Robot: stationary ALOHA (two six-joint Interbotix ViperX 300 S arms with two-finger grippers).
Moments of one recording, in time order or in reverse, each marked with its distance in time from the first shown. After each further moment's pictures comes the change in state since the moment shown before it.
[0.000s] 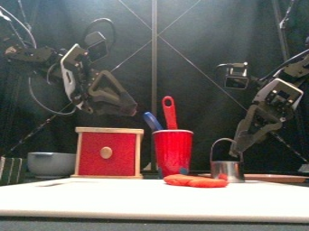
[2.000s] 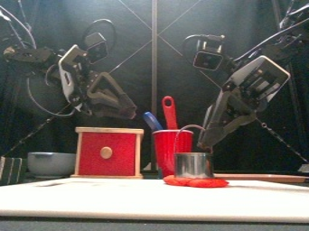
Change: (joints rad) left arm -0.017 0.014 0.002 -0.014 0.000 0.002; right arm 0.160 0.210 -0.265 -0.109 0.066 -0.009
